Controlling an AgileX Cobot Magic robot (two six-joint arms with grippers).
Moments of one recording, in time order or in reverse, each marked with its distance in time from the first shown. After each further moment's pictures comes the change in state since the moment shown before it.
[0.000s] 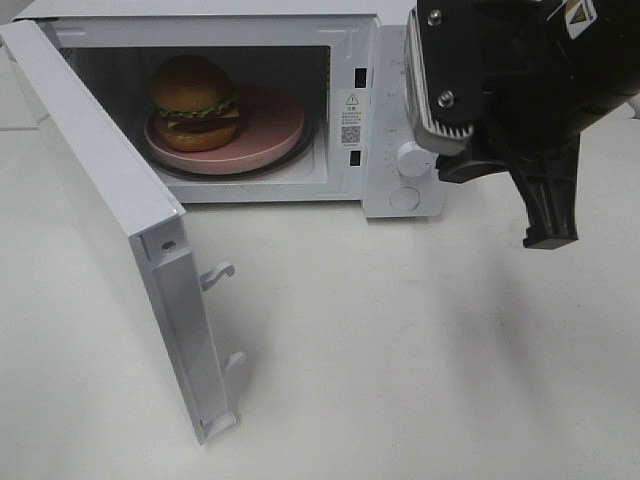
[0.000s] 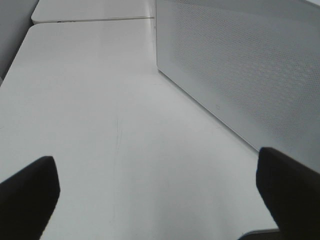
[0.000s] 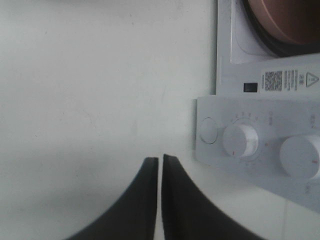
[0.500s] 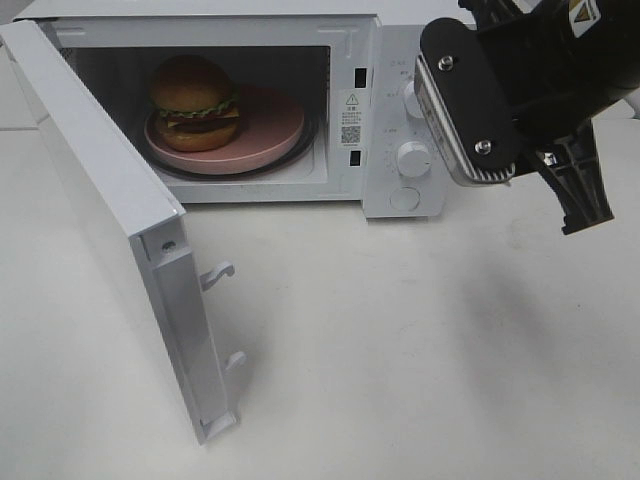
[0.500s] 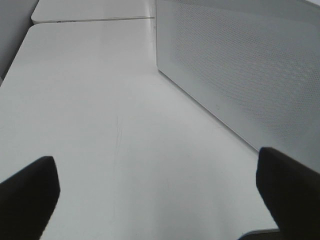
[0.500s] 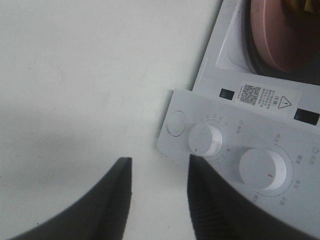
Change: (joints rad) left arm 0.000 0.000 0.000 0.000 -0.001 0.000; right arm 0.000 0.000 0.000 -0.096 -0.024 -0.181
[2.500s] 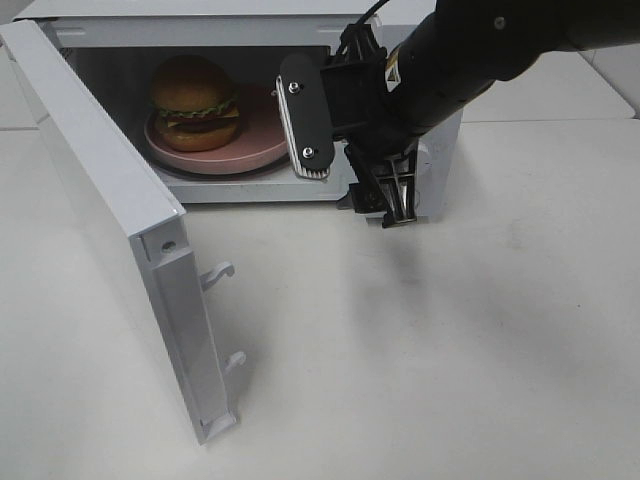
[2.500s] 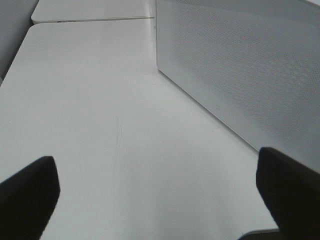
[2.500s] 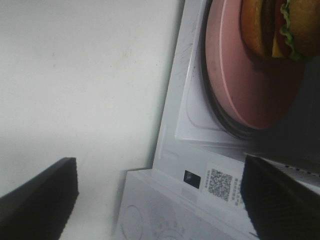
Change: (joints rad) left arm 0.000 0.000 0.000 0.000 0.000 0.000; right arm 0.048 0.386 -0.163 -0.025 -0.325 0.184
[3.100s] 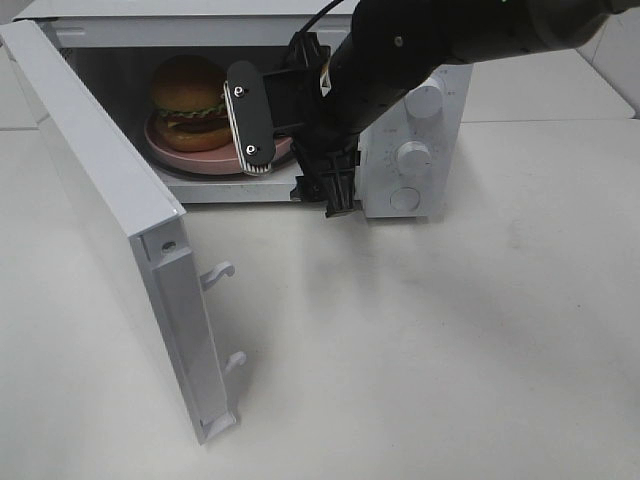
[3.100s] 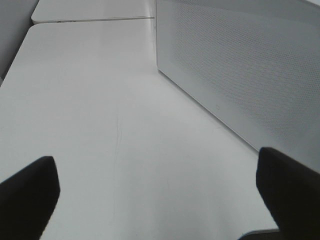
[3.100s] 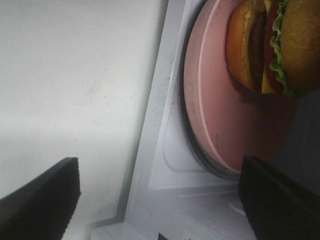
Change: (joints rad) left arm 0.000 0.000 0.000 0.000 0.000 0.000; right arm 0.022 0.208 -0.202 -0.001 -0.019 0.008
